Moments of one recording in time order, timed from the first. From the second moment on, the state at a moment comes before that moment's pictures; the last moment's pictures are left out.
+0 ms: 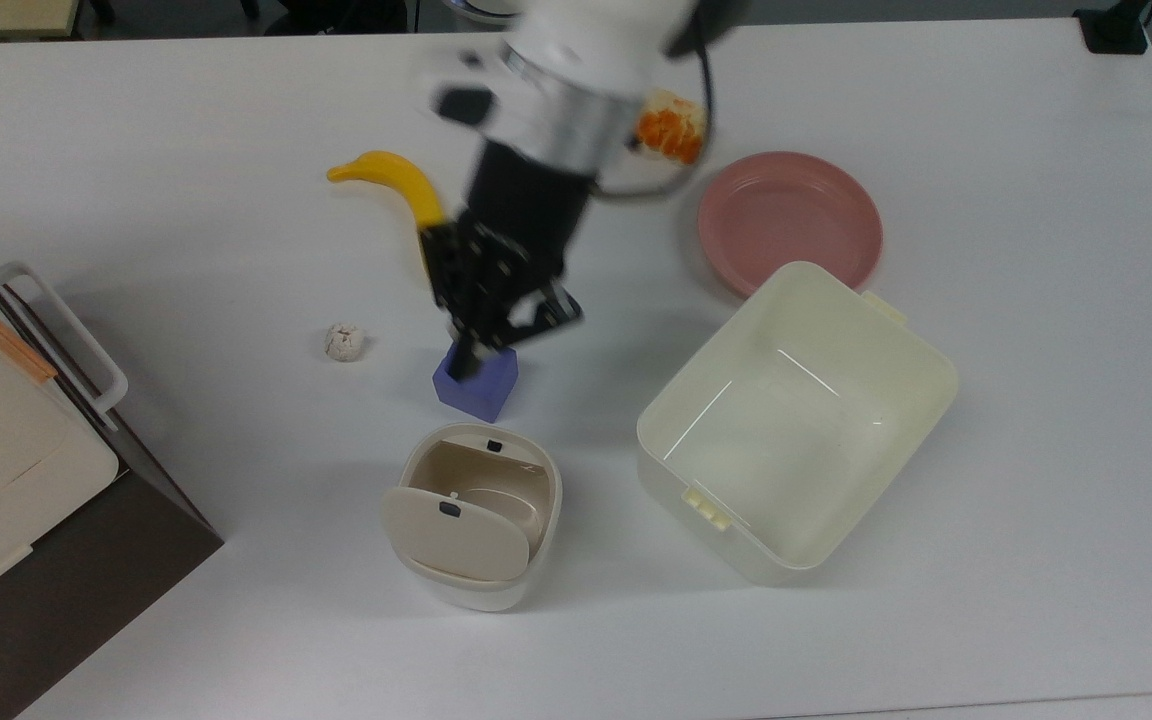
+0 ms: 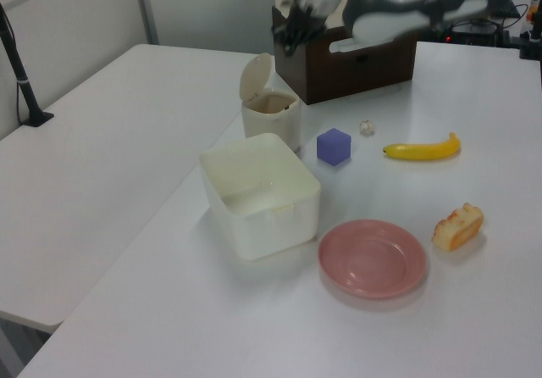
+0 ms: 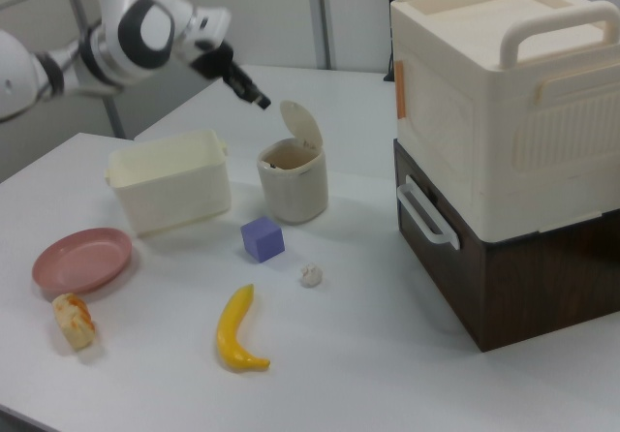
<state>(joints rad) 0.53 0.43 -0.55 -1.39 -0.18 2.29 0.90</state>
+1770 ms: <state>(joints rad) 0.46 0.04 -0.58 -1.44 0.10 1.56 0.02</state>
